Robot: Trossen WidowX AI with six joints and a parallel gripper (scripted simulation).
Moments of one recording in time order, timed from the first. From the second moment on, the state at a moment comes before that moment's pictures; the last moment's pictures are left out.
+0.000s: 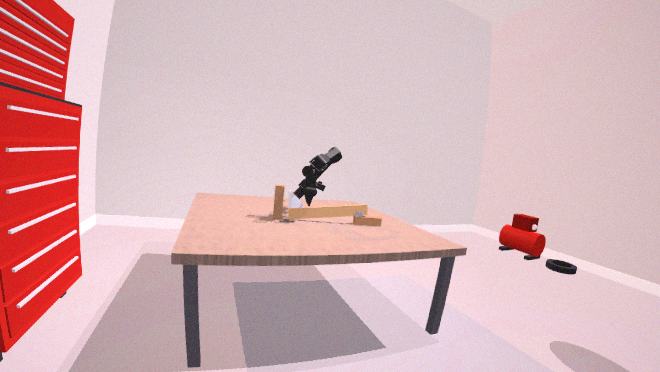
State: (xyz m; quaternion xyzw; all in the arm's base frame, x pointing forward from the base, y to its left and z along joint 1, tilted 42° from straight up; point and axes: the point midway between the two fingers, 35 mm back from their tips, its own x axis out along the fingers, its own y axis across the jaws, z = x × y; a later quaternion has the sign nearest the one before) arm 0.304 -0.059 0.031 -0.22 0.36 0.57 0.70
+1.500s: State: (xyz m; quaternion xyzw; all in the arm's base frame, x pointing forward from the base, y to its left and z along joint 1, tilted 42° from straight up) arm 0.307 -0.017 -0.015 -0.22 0.35 0.58 0.70
